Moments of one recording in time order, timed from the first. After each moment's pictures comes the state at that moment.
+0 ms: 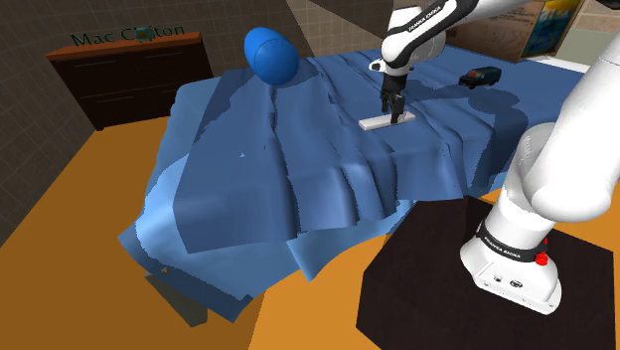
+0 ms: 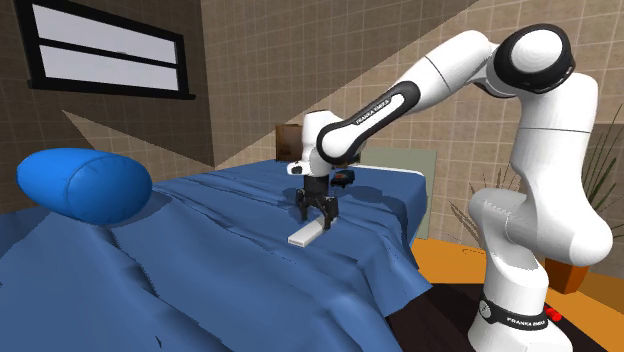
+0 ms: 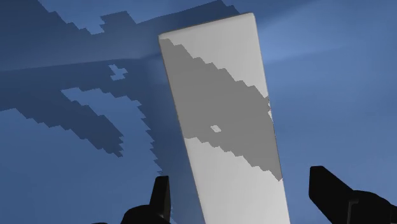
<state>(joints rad) 0.24 -0.10 -0.67 -2.29 -0.09 2.22 -1.24</state>
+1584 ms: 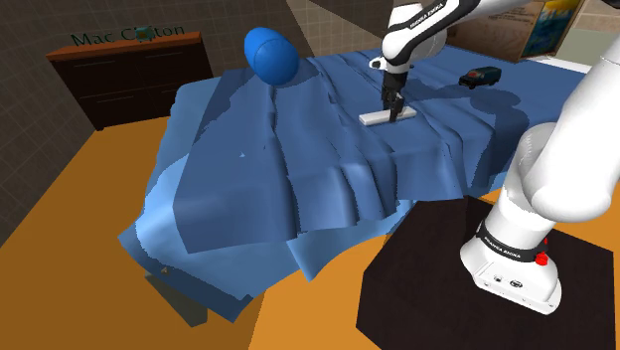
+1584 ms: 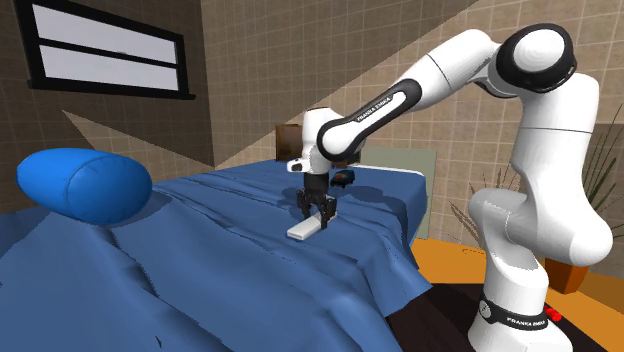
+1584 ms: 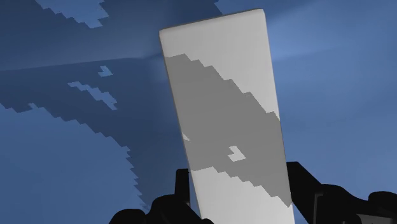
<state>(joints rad) 0.24 -0.12 -0.67 -2.28 -0.10 2.21 -1.23</state>
